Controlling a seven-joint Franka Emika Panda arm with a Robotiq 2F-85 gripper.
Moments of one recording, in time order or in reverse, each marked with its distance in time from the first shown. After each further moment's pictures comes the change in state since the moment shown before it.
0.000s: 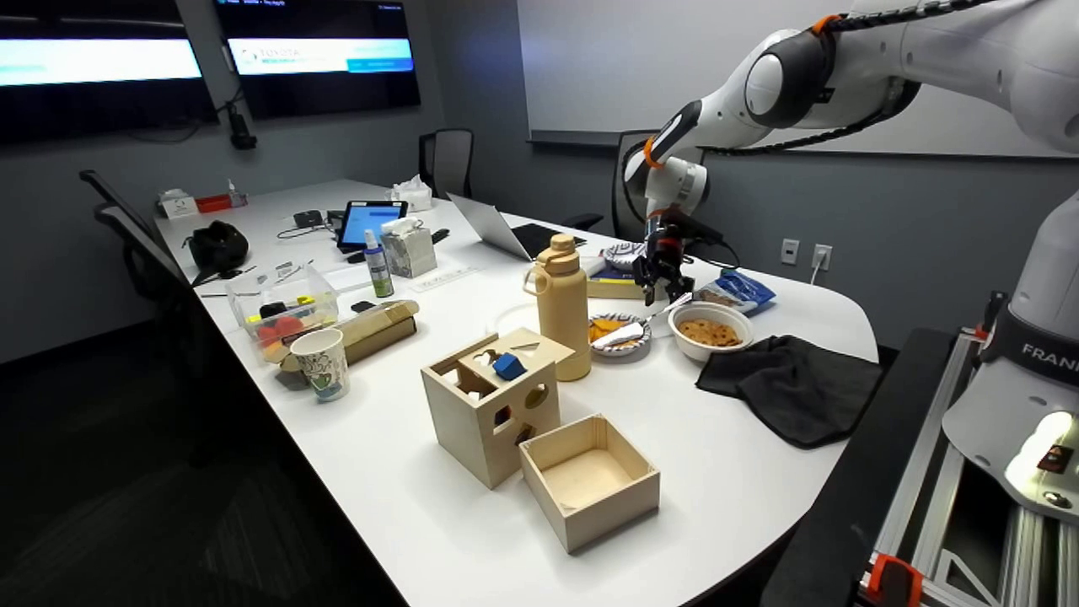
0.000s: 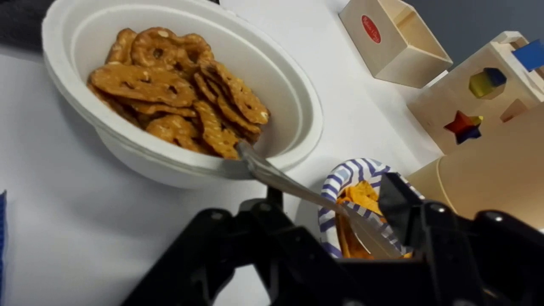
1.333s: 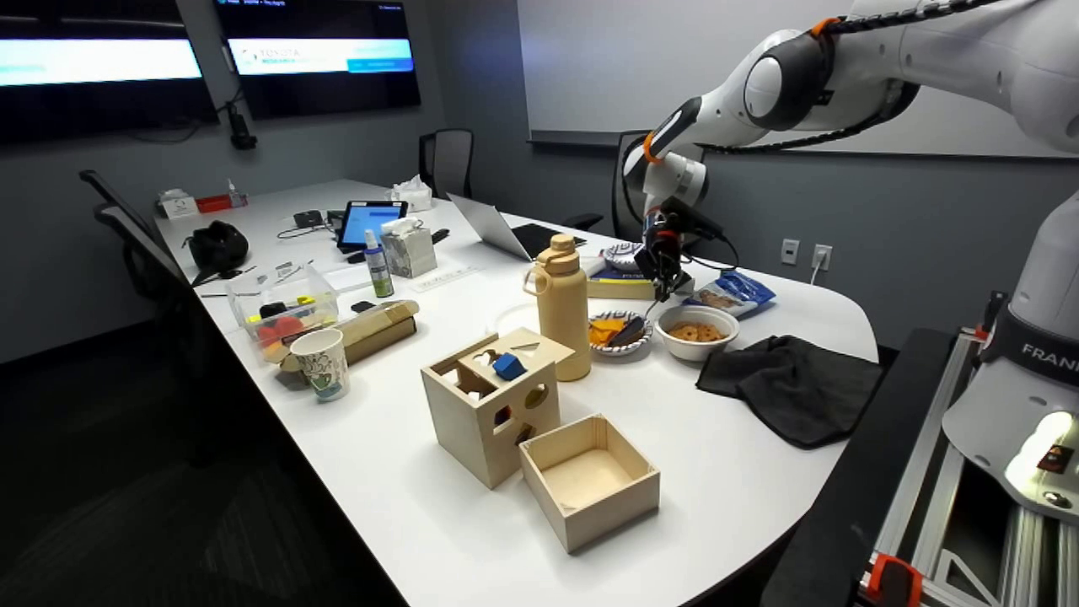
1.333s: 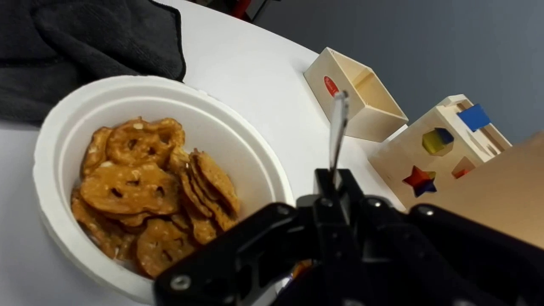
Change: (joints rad) arm 0.004 0.008 -0.002 0.034 0.051 -0.167 -0.005
